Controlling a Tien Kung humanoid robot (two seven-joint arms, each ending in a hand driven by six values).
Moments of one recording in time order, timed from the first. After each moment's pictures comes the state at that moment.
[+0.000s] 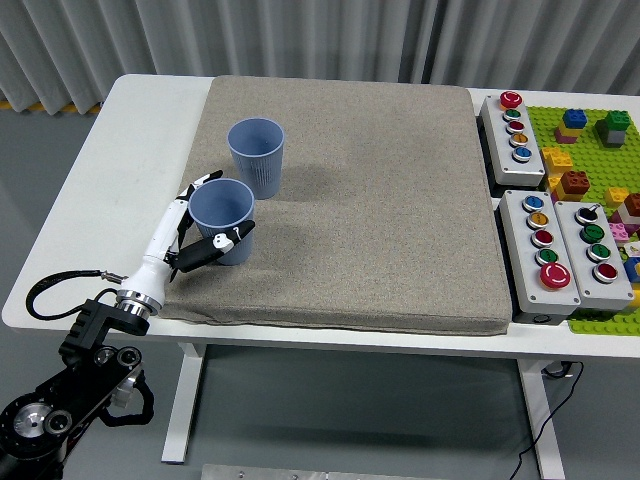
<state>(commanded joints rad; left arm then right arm) -0.15 0.21 -1.05 -1.28 1.30 0.26 -0.29 0.14 -0.07 1.98 0.24 -1.74 -0.15 -0.37</state>
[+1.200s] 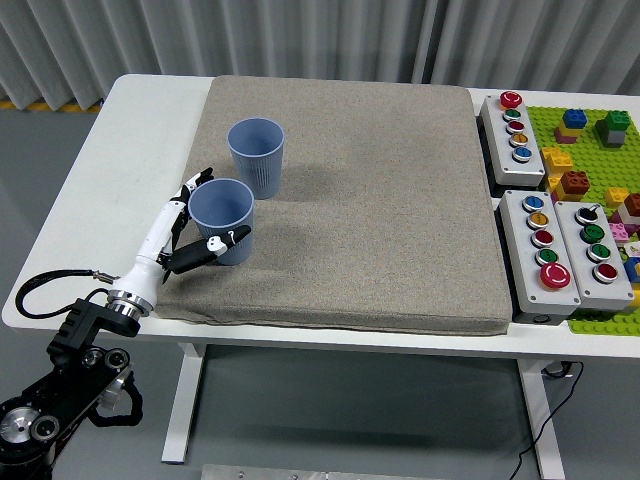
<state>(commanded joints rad) -0.12 0.23 -1.08 -1.33 1.32 0.21 -0.25 0.14 -0.07 1.97 0.24 -1.74 -0.15 -0.37</state>
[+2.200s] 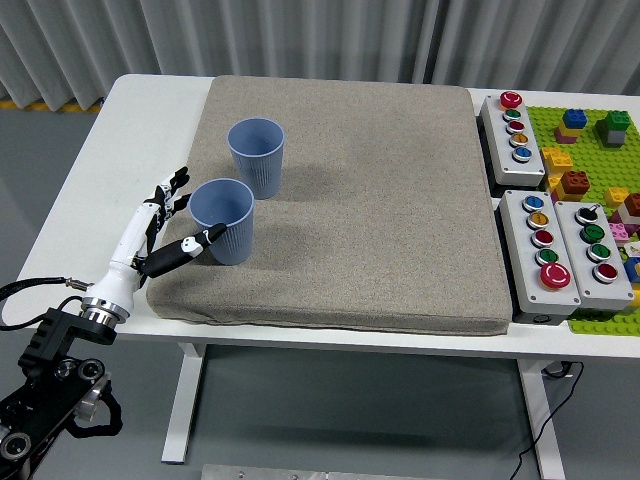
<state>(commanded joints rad) -0.03 0.28 -1.15 -1.43 1.32 0.22 -0.25 0.14 -0.07 1.98 0.24 -1.74 -0.15 -0.38</state>
